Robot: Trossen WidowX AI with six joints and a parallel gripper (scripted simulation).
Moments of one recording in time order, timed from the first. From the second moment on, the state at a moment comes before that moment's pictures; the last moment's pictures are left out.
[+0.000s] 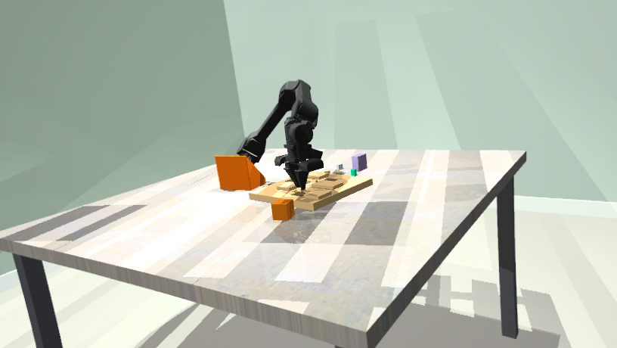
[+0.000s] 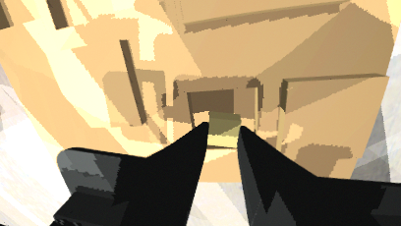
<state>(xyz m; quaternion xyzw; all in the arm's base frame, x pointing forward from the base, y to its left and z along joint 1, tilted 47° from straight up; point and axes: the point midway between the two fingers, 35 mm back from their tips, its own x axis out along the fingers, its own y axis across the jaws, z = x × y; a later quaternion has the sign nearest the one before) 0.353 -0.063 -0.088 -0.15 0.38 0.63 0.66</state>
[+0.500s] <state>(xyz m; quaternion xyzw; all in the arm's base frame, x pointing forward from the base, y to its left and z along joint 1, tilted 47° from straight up) 0.354 -0.077 -0.074 -0.15 0.38 0.63 0.66</state>
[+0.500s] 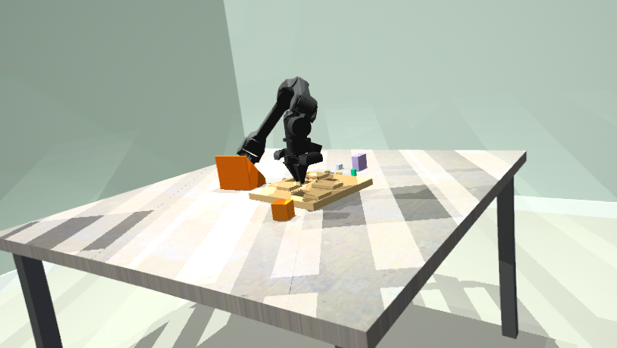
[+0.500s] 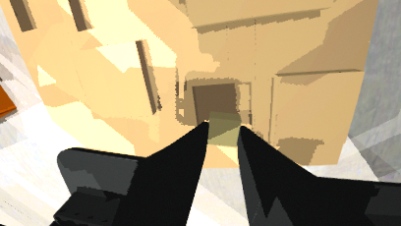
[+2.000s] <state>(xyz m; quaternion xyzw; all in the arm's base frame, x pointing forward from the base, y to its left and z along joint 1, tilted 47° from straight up) 0.308 -0.171 -0.080 -0.16 0.38 0.63 0.66</state>
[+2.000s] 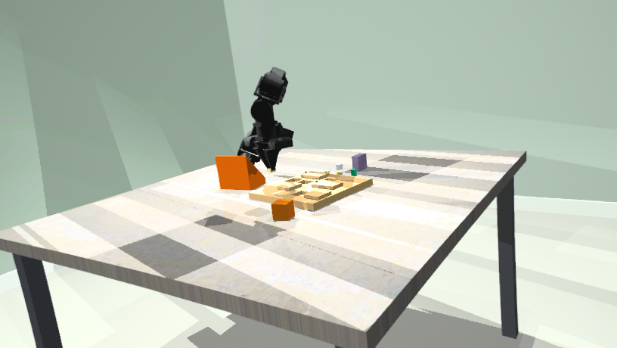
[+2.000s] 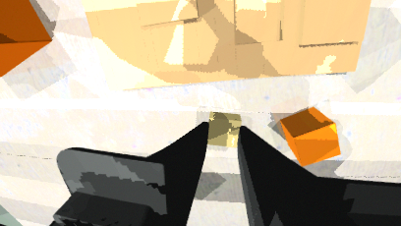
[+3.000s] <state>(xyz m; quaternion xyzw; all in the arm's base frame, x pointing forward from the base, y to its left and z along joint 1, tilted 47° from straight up) 0.242 -0.208 -0.124 -0.16 0.38 0.63 0.66</state>
